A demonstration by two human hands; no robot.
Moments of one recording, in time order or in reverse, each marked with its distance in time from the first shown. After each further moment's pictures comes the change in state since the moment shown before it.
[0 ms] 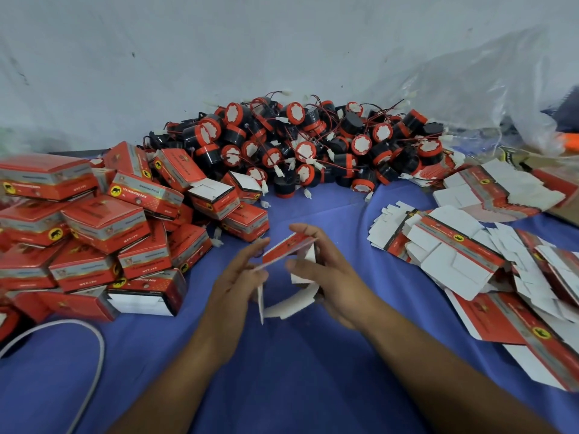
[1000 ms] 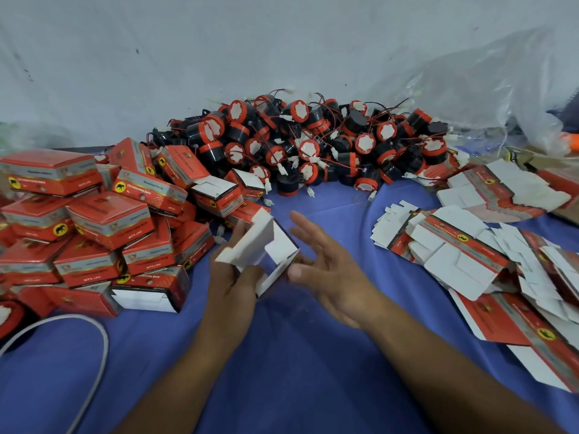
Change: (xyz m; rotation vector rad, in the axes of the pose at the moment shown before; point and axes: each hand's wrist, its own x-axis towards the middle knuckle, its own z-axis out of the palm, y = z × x) left_hand 0.000 -0.008 0.007 0.074 0.236 0.027; right_hand -0.003 -0.002 0.003 0.123 -0.130 -0.065
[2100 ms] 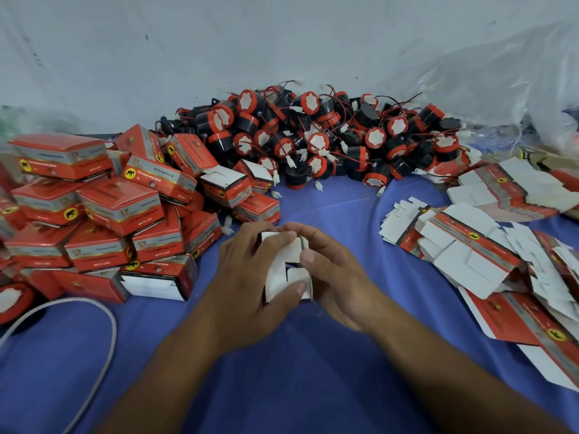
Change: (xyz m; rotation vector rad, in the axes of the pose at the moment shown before) left_hand -0.005 0.035 -0.019 0.757 -0.262 0.670; right_hand -0.005 -0.007 0.023 0.083 -0.008 0.045
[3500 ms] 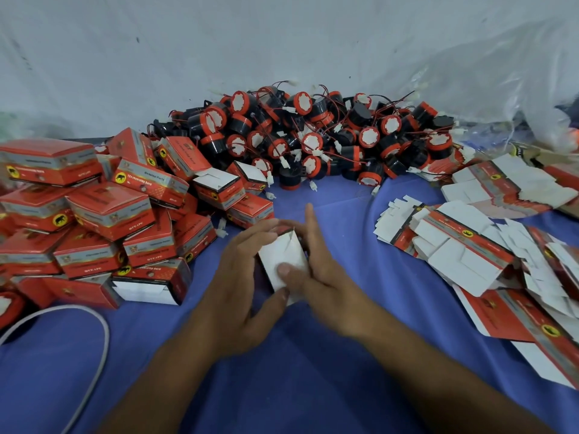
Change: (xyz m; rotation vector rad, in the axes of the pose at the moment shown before) left_hand -0.003 -0.013 0.012 -0.216 0.066 0.163; right_hand -0.003 0.011 -0.006 -0.714 0.028 -0.185
